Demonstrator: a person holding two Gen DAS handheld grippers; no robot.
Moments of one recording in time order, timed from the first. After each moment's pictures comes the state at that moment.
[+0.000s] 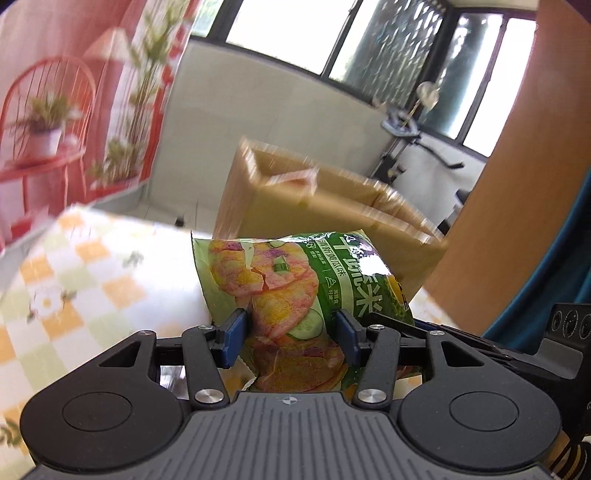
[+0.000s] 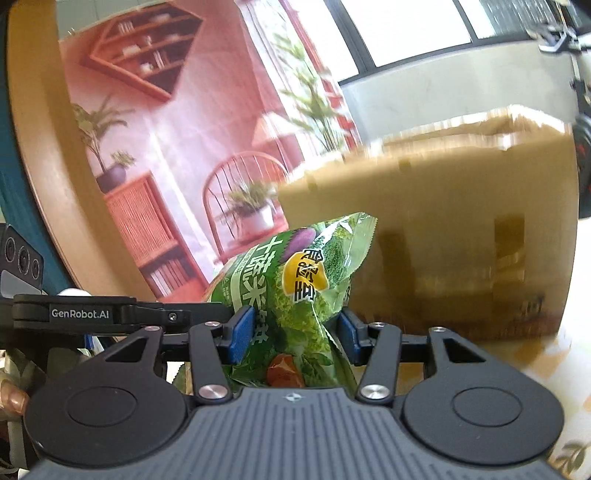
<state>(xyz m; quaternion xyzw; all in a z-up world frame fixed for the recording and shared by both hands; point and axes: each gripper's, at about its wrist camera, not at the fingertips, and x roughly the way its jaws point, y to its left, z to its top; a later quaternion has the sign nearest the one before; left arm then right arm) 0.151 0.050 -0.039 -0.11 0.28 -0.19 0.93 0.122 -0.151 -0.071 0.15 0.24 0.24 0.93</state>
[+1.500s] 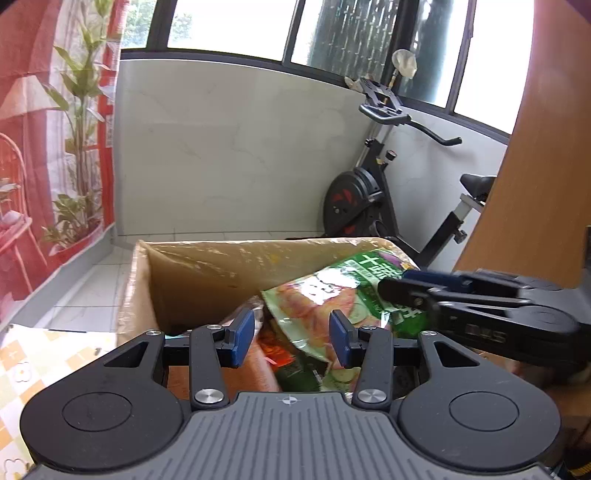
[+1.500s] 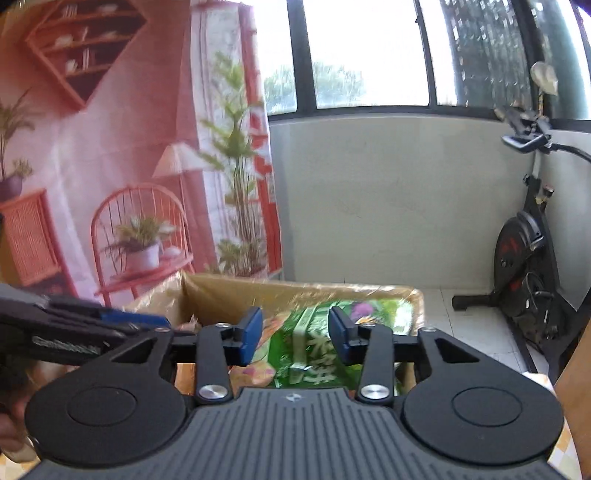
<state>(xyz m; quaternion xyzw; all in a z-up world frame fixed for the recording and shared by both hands) 0.340 -0.060 0.002 -0.02 0.30 -0.21 0.93 0.289 -0.226 0.015 0.03 0.24 0.10 0.97</state>
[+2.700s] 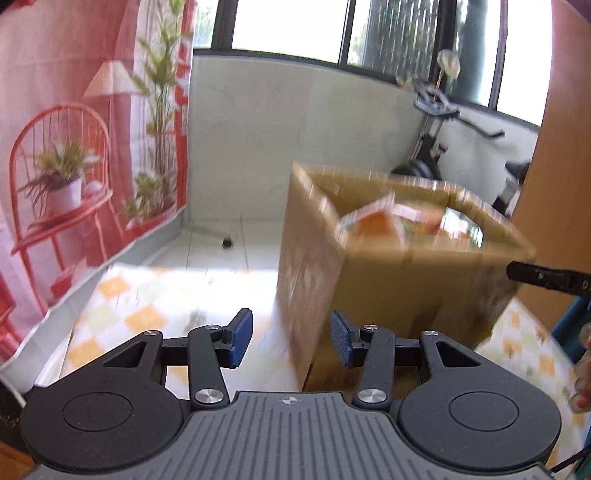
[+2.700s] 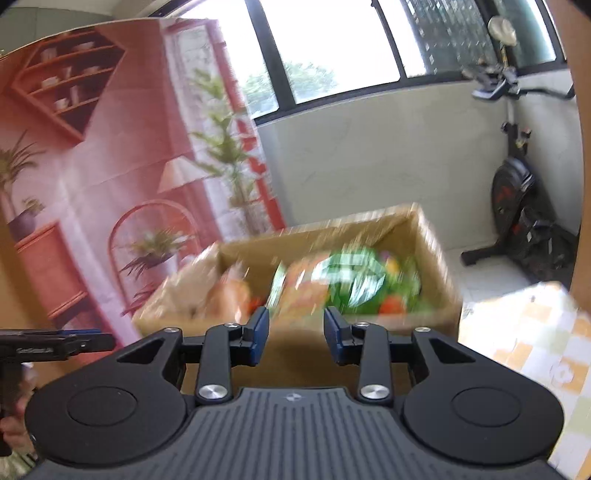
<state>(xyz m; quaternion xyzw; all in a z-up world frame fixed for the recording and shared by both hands) 0.241 0.055 -0.042 0.00 0.31 -0.13 0.94 0.191 -0.216 -0.022 0.13 0.23 0.10 0.96</state>
